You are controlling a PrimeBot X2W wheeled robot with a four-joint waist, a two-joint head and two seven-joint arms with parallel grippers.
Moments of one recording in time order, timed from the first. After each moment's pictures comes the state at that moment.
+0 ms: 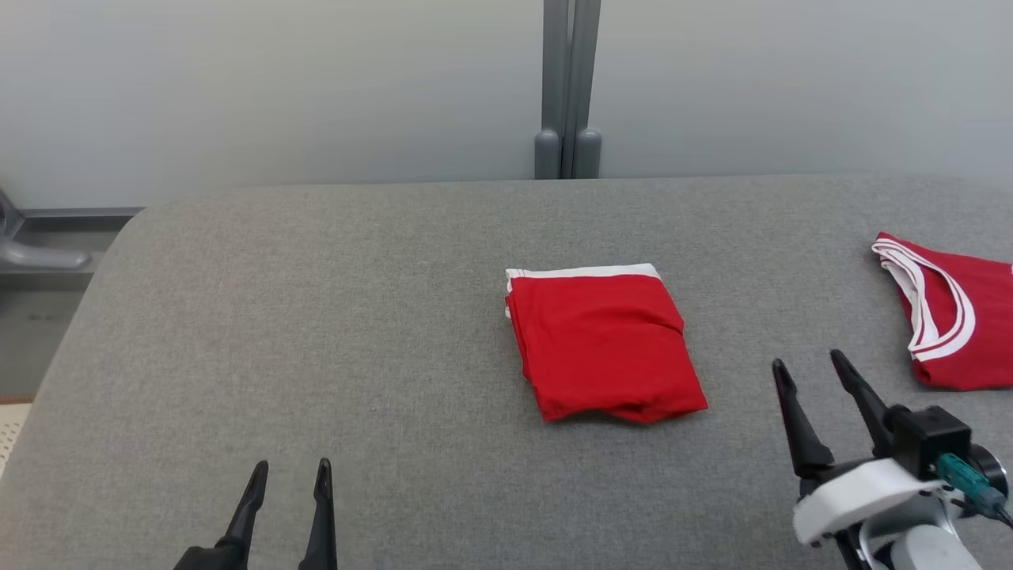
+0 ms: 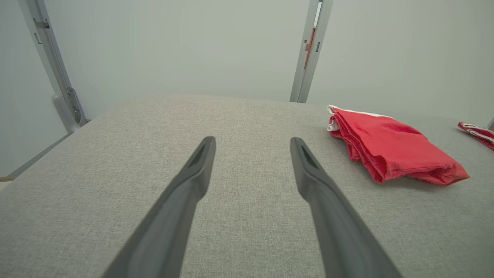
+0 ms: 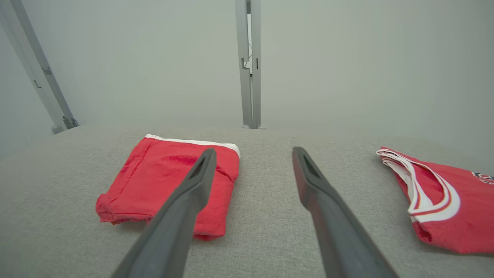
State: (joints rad) left arm 0.17 0.05 -0.07 0.11 -0.19 -0.09 -0.26; right arm -0.06 -0.19 0.10 0.26 0.23 0.13 -0.26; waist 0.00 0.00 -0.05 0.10
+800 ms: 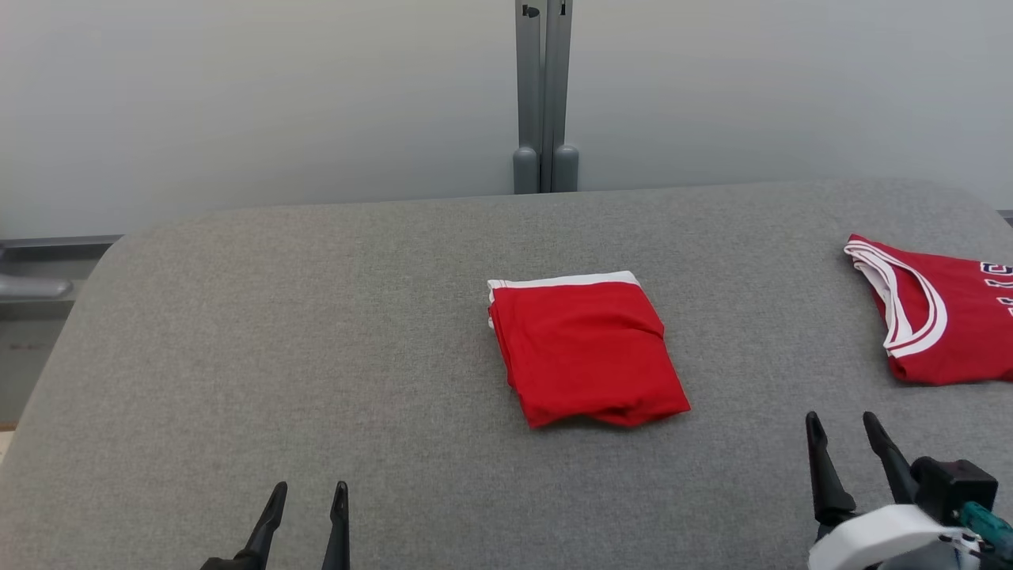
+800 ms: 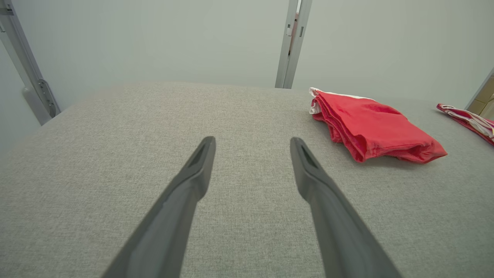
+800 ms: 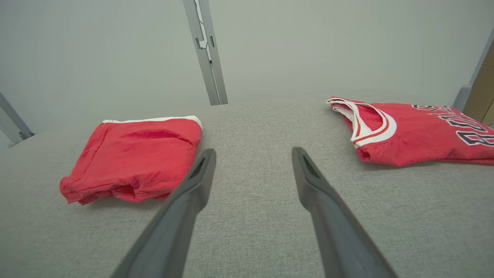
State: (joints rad) left arm 0.18 0.05 -0.10 0.18 -0.19 -0.12 -0.26; right arm 0.07 -0.14 -0.03 0.28 0.24 0.13 -0.26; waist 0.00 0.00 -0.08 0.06
